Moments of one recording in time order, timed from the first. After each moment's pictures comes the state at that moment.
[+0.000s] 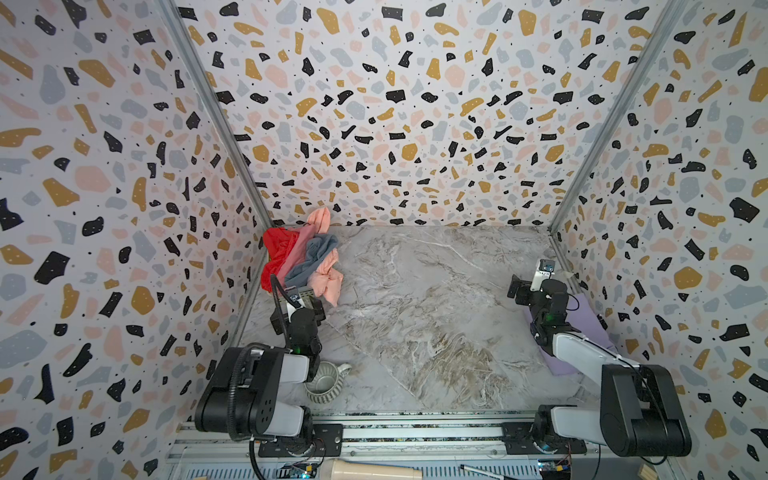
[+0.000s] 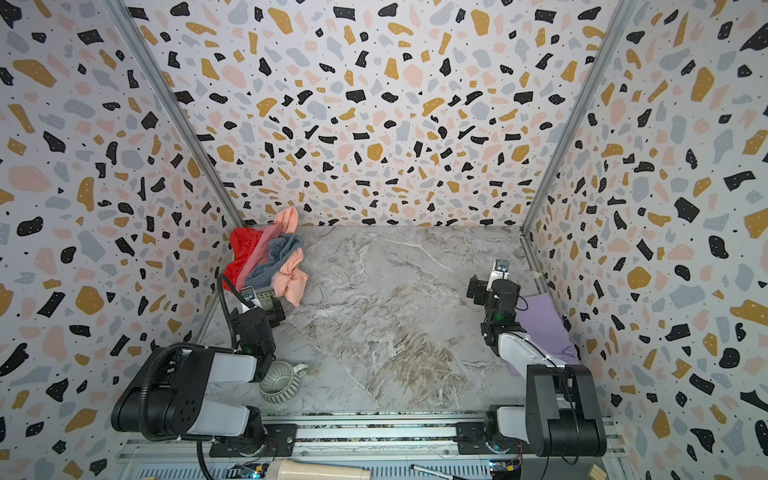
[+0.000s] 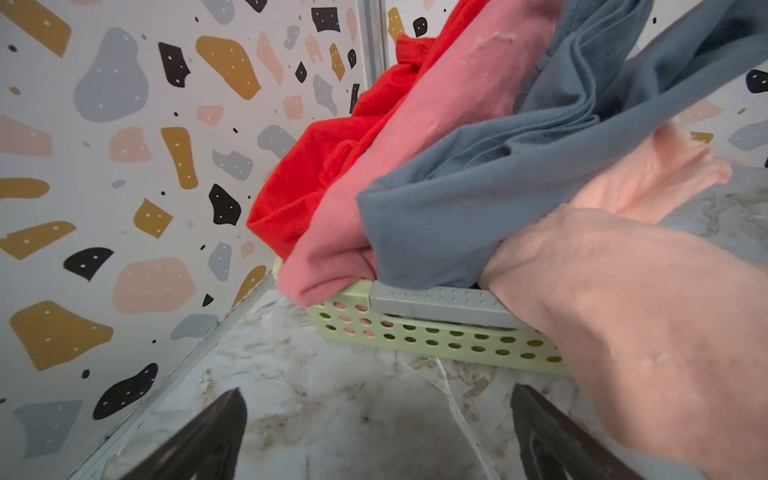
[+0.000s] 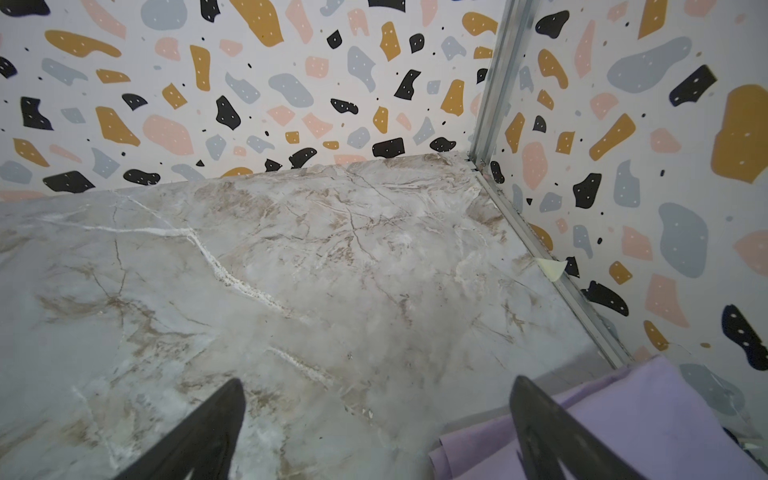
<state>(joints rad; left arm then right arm) -0.06 1.44 0.21 0.97 -0.52 -0.05 0.02 1.31 0.49 0.49 0.16 0.05</state>
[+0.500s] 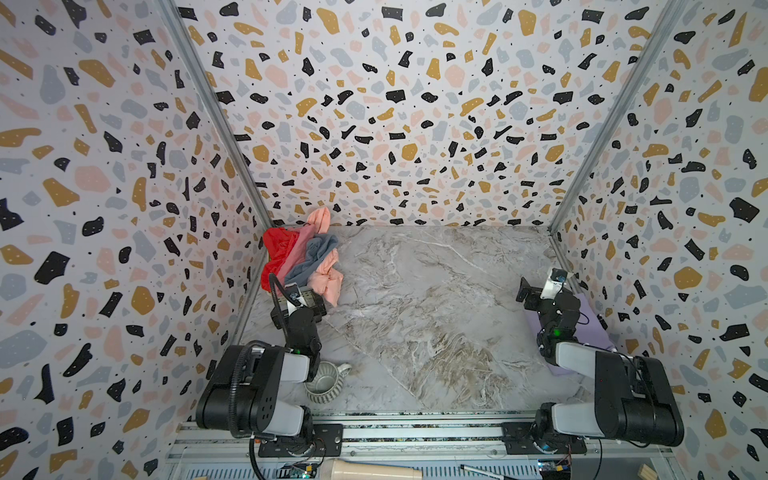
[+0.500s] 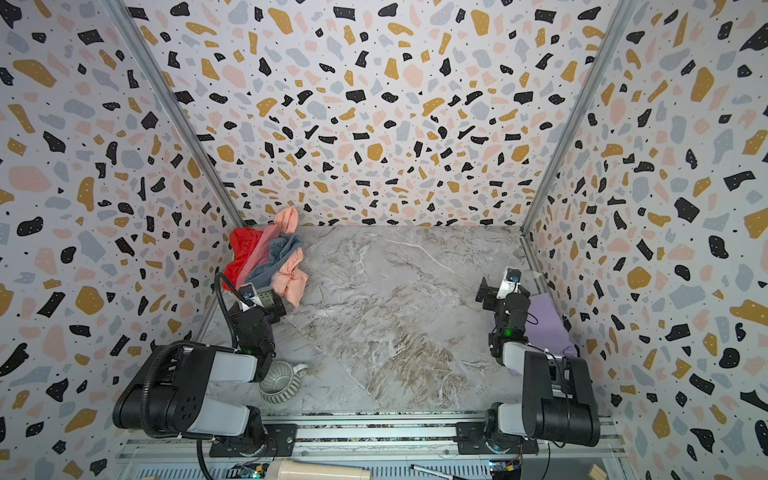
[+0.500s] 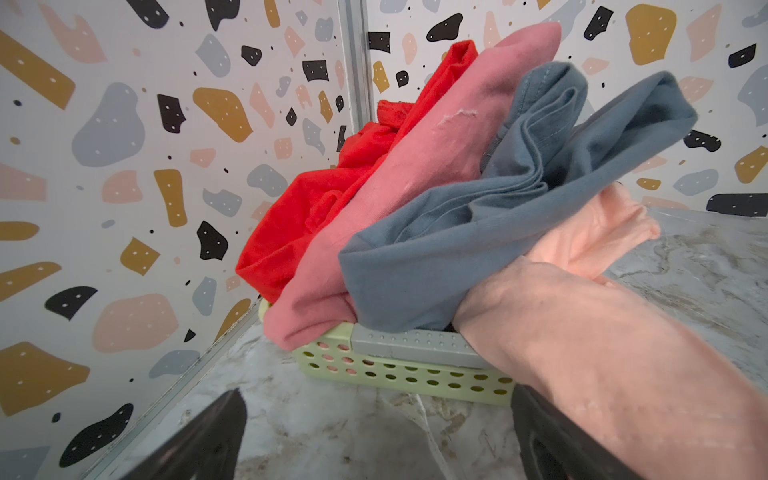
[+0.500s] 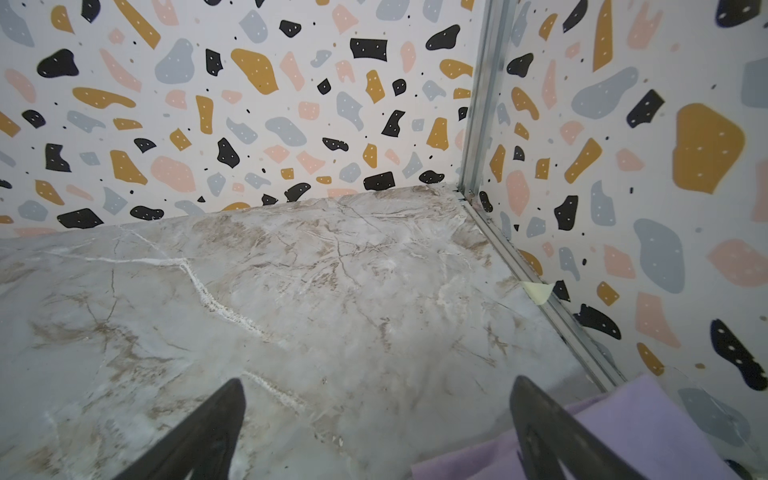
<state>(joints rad) -0.06 1.45 0.21 1.06 -0.49 -0.03 -0.11 1.34 0.34 0.83 -0.01 0.04</state>
